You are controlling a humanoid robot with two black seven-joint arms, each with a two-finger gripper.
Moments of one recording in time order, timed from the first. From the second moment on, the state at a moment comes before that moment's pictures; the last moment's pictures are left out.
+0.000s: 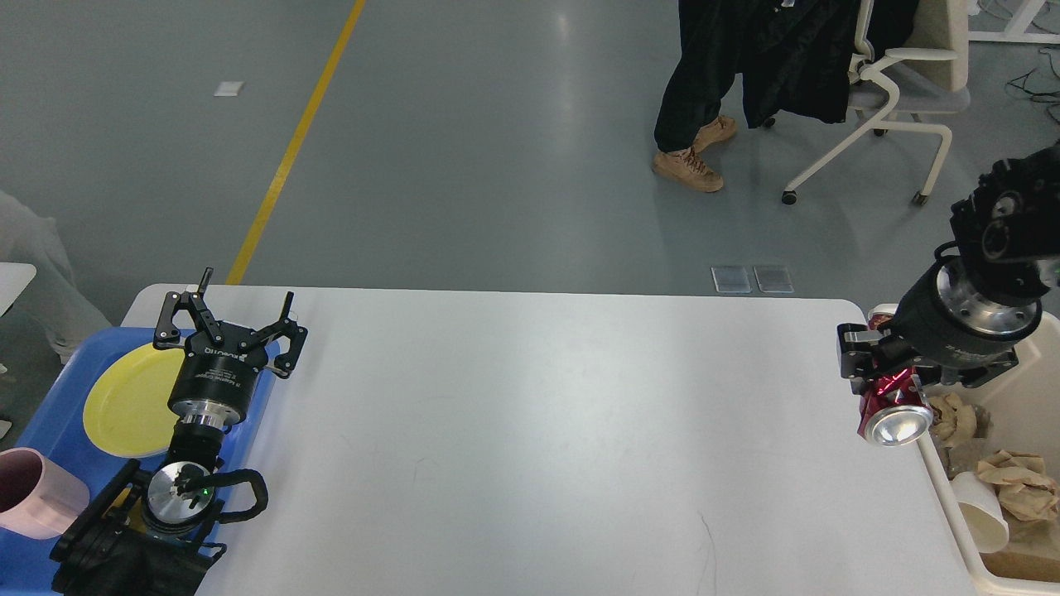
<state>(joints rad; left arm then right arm) -0.34 0.11 -1.40 -0.72 0.12 -0.57 -0.21 2.22 -0.36 -1.47 1.62 -0.13 0.48 -0.06</state>
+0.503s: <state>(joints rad) -0.34 0.11 -1.40 -0.72 0.12 -0.57 -0.21 2.05 -0.66 -1.52 1.39 -0.20 0.47 -0.07</state>
